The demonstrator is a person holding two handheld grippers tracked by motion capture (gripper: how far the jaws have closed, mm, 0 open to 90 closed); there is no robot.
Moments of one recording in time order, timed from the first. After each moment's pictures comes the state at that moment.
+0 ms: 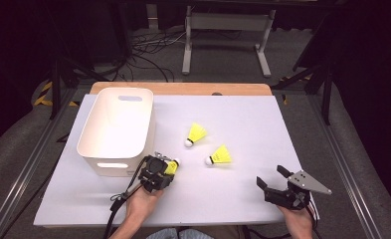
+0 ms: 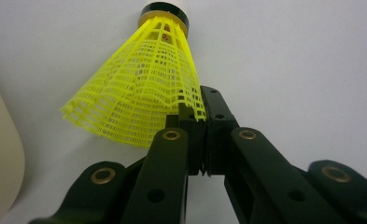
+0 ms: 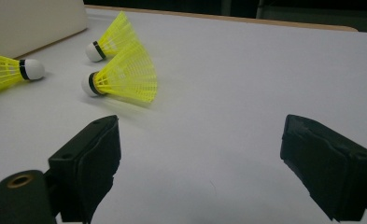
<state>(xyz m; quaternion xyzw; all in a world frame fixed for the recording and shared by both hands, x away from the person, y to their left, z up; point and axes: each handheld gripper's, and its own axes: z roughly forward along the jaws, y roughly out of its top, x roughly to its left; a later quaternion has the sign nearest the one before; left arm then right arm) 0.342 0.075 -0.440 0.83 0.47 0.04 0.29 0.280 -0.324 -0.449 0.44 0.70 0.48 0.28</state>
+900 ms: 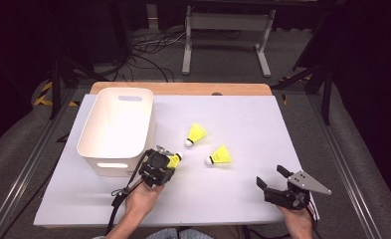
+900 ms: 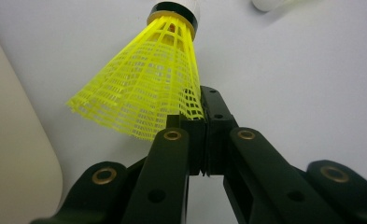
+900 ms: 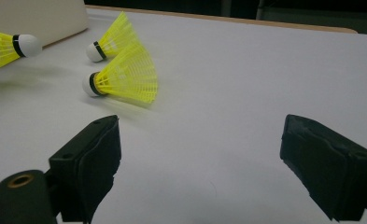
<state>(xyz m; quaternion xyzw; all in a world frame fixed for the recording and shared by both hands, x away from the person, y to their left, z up) 0.344 0.067 -0.412 0.84 0.45 0.08 0.29 0.280 -0.324 -0.448 0.44 0.71 0.48 0.29</state>
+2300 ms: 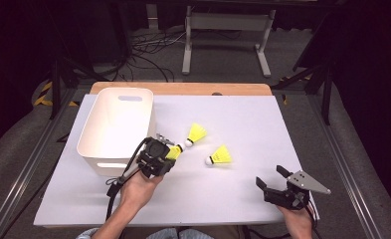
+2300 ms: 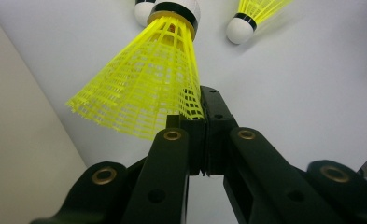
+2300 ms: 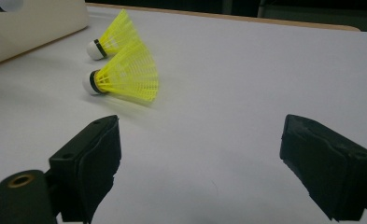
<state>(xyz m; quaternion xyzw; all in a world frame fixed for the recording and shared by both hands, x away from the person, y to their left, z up) 0.346 0.069 -0.364 0.85 0.43 0.07 0.29 0.280 -0.323 -0.449 0.44 0.71 0.47 0.28</state>
